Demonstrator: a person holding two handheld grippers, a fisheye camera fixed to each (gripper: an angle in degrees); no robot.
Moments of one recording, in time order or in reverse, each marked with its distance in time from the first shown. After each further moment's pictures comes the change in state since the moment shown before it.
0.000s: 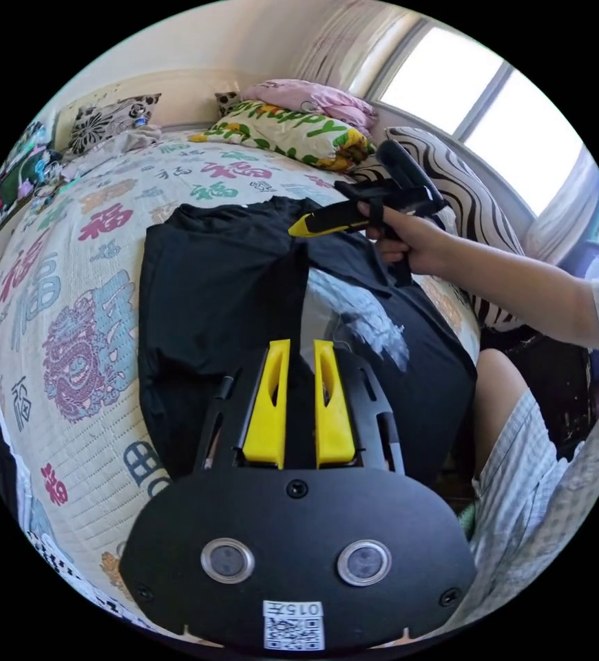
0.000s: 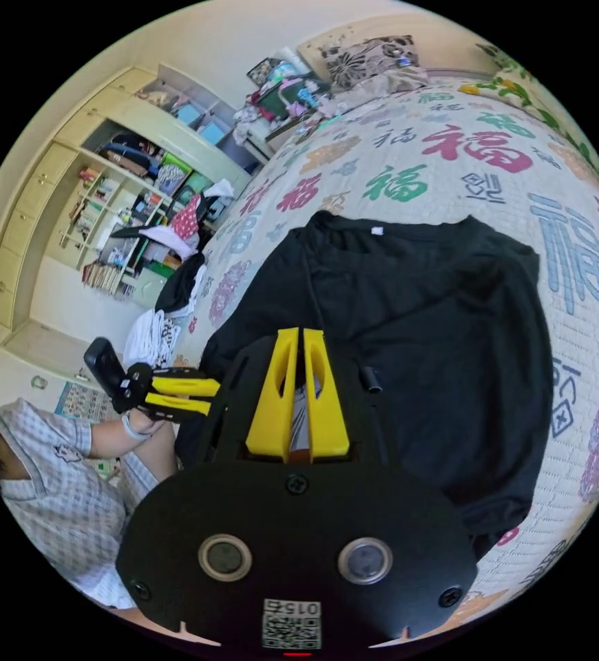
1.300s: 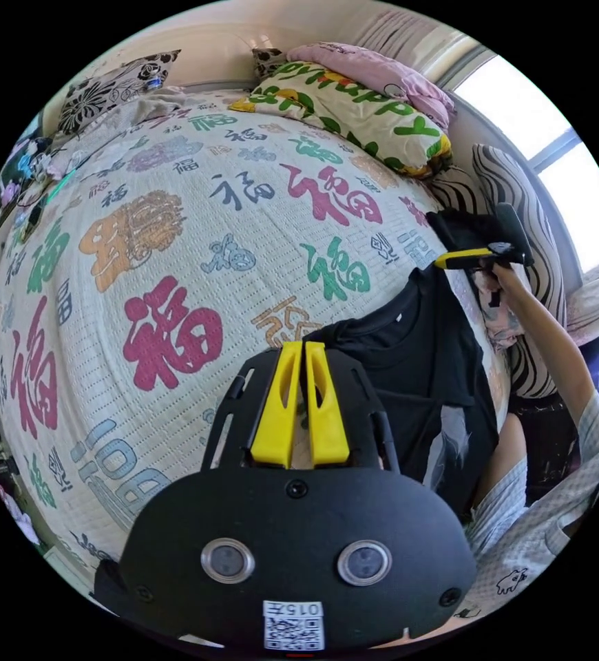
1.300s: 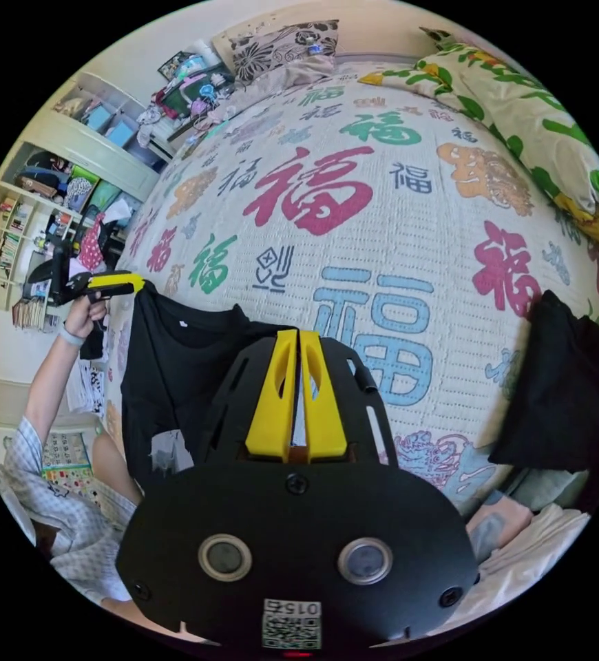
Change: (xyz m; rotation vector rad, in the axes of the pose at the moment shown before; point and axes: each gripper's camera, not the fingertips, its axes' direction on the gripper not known) left arm -0.200 -0.299 0.025 -0.165 -0.042 -0.092; right arm 0.122 -0.002 -0.208 -0.060 0.300 0.178
